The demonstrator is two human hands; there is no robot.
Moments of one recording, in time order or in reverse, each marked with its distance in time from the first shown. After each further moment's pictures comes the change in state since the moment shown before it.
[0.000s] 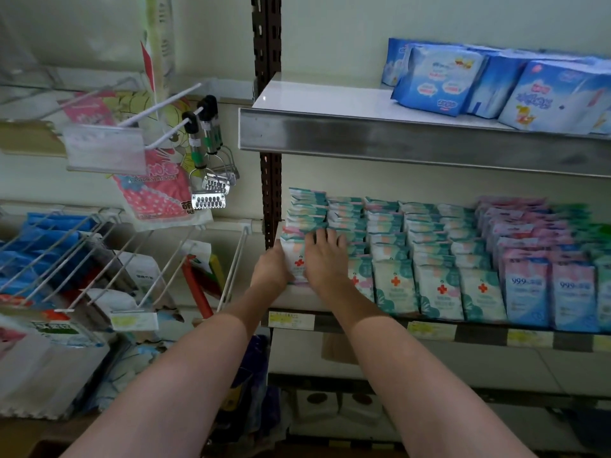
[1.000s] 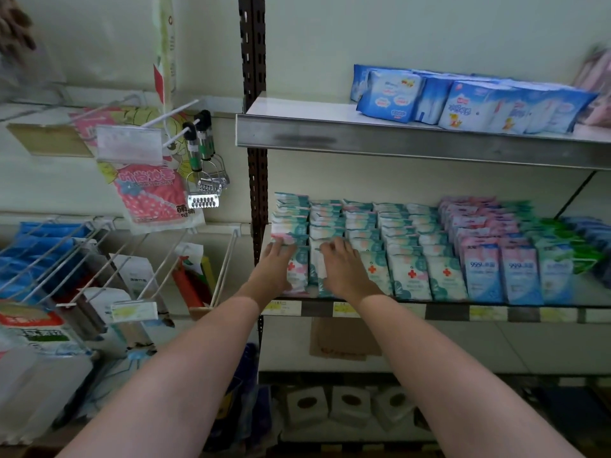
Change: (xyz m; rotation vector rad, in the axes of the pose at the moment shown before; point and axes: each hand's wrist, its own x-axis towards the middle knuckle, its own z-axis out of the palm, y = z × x) left_hand -0.037 0.009 0.000 0.367 -0.103 0.405; right_hand -0.065 0.060 -0.022 0.155 -0.119 -0.019
